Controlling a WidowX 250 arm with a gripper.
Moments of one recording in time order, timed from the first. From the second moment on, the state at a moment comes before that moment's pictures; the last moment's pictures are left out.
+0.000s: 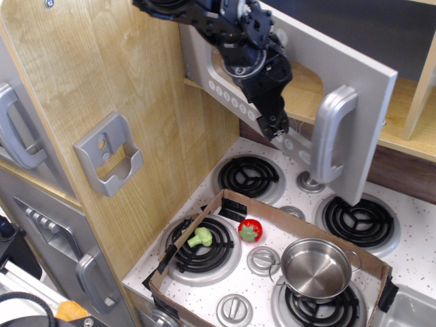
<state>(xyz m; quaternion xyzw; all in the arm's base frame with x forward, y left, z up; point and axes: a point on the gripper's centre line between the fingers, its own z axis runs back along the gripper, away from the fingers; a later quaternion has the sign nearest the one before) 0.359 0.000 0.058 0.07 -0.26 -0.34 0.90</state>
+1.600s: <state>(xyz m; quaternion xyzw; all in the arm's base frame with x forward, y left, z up) 0.404 -0.033 0.081 0.10 -0.34 -0.34 0.87</state>
